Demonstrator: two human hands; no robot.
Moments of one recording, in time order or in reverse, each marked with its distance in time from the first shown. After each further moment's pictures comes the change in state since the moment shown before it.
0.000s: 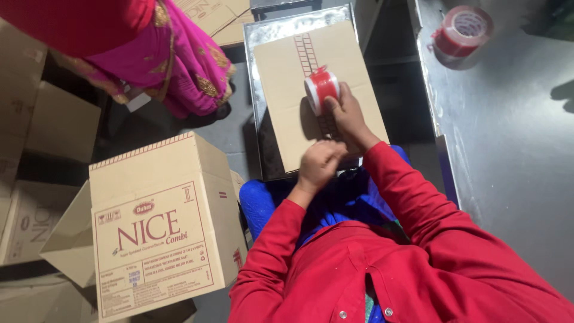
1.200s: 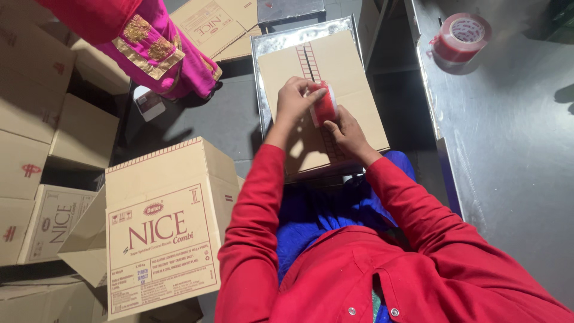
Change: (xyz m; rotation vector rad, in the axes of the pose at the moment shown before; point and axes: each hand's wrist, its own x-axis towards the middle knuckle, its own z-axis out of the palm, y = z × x) left_hand 0.134 -0.109 -0.033 0.039 0.067 -0.256; right_hand -0.037 -0.020 -0.004 -0.032 -0.090 -0.161
